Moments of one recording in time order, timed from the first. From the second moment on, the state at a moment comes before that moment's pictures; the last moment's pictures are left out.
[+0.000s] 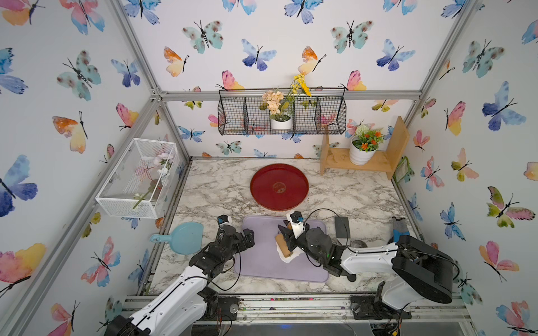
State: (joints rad) left arm -0.49 0.81 0.31 -0.21 -0.08 -0.73; right arm 1.11 1.55 0.54 0.76 0.26 0.21
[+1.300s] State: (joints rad) left arm -0.49 0.81 0.32 -0.21 -0.08 -0.73; right arm 1.09 1.48 0.49 0.67 0.53 0.32
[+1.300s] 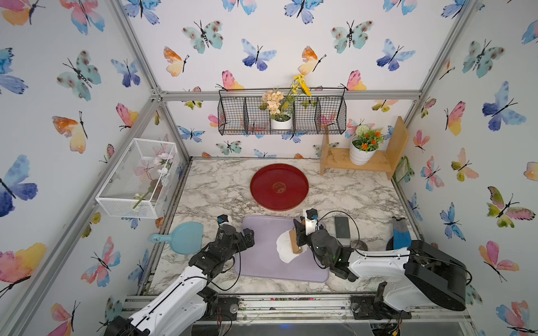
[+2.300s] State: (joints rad) left arm -0.49 0.81 0.34 -0.22 -0.08 -0.72; right arm 1.11 1.31 0.45 0.39 0.76 0.51
